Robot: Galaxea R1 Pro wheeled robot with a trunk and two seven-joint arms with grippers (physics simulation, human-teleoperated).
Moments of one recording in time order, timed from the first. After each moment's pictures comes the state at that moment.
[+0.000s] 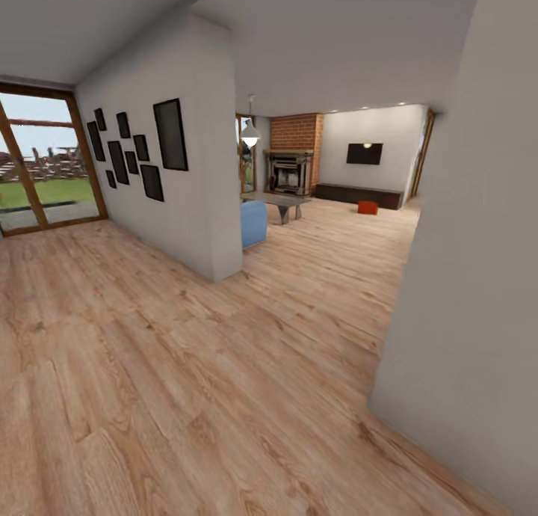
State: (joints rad) left arm 0.00 -0.03 0.00 -0.06 0.28 -0.01 0.01; right arm -0.09 -0.06 0.21 0.02 -0.03 -0.21 -0.09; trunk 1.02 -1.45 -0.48
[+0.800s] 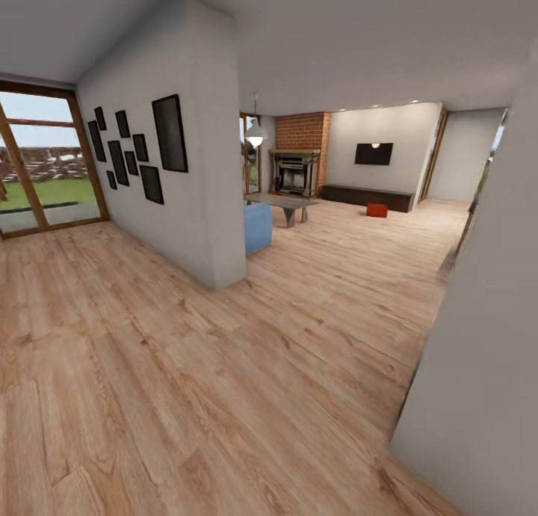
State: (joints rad) left arm 0.00 -0.03 0.00 -0.06 0.28 -0.02 0.01; right arm -0.09 -0.06 0.21 0.02 -0.03 -0.22 -0.08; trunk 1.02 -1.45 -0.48
